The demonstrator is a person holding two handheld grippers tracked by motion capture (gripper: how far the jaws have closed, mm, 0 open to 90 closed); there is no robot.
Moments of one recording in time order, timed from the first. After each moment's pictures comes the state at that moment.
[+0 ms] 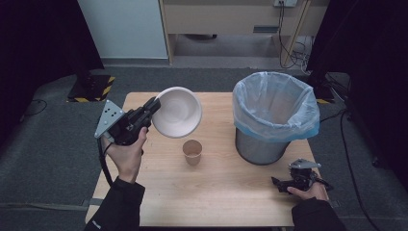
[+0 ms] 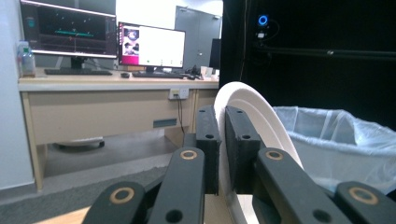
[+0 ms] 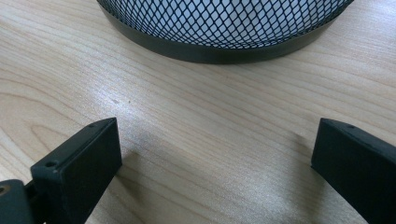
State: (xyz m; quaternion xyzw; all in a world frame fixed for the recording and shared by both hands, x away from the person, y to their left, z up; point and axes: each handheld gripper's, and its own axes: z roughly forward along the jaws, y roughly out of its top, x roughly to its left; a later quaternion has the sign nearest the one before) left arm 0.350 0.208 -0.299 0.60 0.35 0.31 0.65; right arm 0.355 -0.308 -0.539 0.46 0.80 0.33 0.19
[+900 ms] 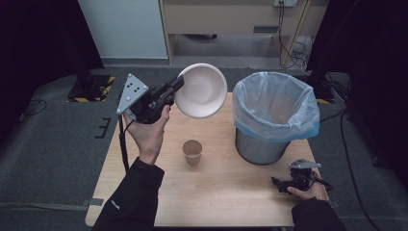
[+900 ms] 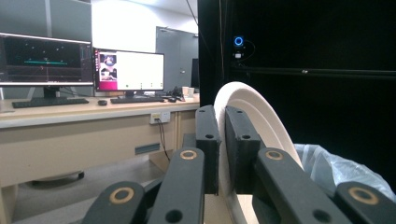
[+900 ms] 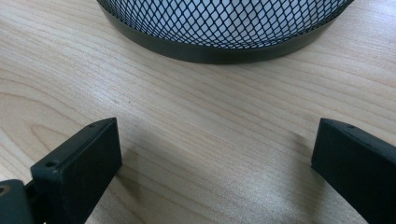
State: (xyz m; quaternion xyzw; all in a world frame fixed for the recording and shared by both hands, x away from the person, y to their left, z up) left arm 0.375 0.154 -0.249 0.59 0.30 0.32 0.68; right arm 0.355 -0.308 -0.539 0.46 0.80 0.33 0.19
